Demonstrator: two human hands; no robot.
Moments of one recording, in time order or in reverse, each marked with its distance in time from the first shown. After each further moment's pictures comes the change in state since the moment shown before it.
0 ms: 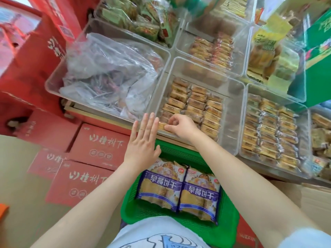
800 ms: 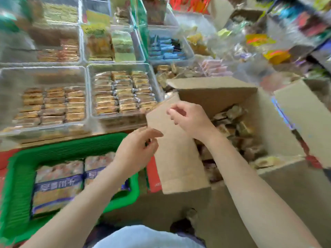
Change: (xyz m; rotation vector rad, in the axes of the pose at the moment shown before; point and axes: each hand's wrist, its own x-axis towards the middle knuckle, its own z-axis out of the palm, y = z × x) left_hand -0.094 0.426 -0.095 -0.689 -0.198 0.424; right_hand -0.398 0.313 -0.172 0.168 0.672 -0.100
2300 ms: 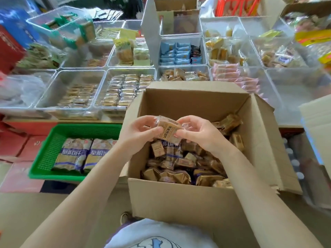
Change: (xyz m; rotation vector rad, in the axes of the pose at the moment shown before) left_hand 0.049 0.181 0.146 -0.403 0.295 -0.388; right_hand -0.048 0.207 -0.154 0.510 -0.456 -0.100
